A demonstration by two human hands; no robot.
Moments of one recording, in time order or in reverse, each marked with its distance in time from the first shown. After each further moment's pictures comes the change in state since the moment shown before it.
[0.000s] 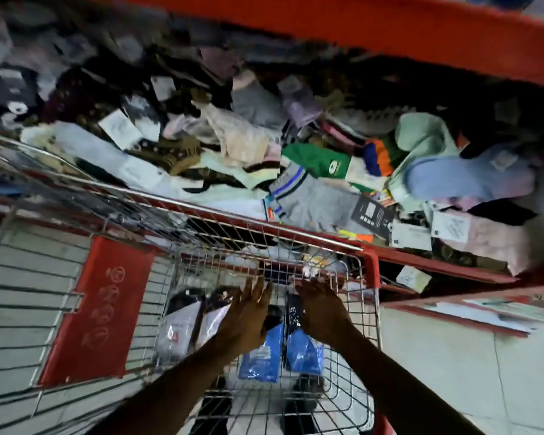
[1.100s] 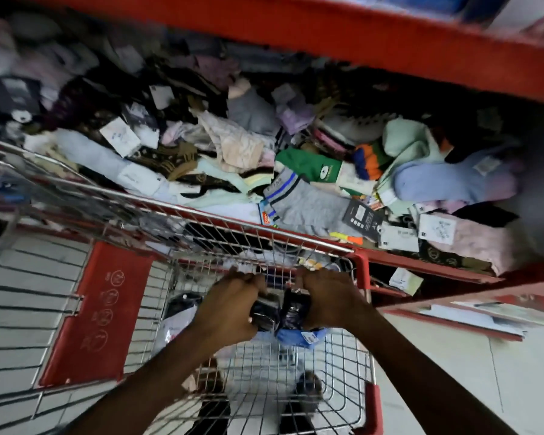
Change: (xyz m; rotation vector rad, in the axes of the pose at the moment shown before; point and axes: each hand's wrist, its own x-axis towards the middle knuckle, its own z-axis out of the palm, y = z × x) left_hand -0.052 0.005 -0.103 -0.033 0.265 0.133; right_hand -0.039 0.009 -0.092 0.161 0.183 -0.094
